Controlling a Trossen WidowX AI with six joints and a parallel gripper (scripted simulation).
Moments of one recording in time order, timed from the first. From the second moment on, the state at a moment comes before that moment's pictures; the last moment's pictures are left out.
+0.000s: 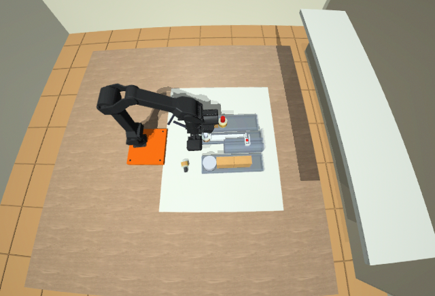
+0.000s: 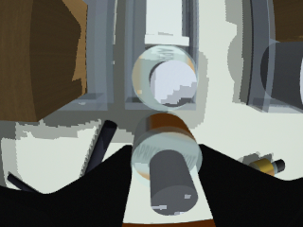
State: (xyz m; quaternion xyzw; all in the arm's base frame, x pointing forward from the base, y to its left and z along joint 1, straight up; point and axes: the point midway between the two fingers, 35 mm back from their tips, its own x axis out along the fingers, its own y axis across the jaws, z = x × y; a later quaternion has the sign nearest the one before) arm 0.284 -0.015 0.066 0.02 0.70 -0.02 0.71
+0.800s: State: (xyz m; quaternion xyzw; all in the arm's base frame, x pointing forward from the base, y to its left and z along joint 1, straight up) arm 0.290 -0.015 0.064 0.02 0.71 -0.02 0.71
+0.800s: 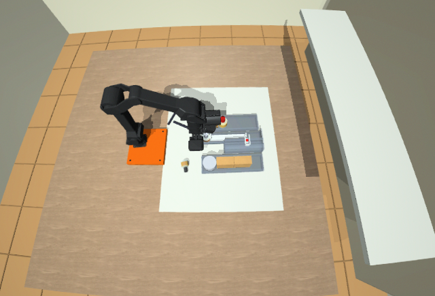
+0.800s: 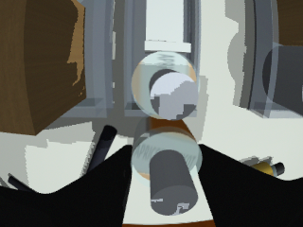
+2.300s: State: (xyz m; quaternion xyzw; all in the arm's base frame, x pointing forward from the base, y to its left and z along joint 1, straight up) arm 0.311 -0.016 0.065 0.02 0.71 -0.02 0.71
